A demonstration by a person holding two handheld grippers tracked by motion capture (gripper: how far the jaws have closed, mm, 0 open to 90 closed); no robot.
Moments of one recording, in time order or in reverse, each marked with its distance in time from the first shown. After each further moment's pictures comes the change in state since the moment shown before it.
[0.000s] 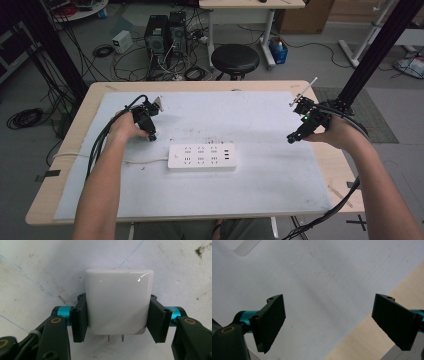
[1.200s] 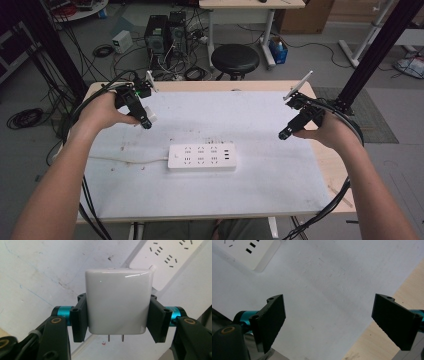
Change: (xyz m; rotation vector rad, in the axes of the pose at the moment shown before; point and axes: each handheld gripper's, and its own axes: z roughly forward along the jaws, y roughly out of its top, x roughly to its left) left arm -0.068 -0.036 -0.149 -0.148 0.003 0.114; right arm 0.018 0.020 -0.014 0.035 0.035 0.175
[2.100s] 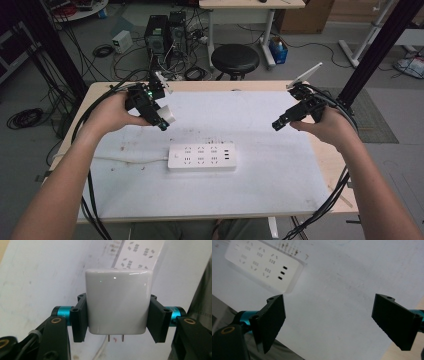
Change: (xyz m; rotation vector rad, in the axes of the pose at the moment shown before) left arm -0.042 0.018 -0.017 -0.208 -0.064 0.268; right arm -0.002 0.008 -0.016 -0.092 0.171 0.181
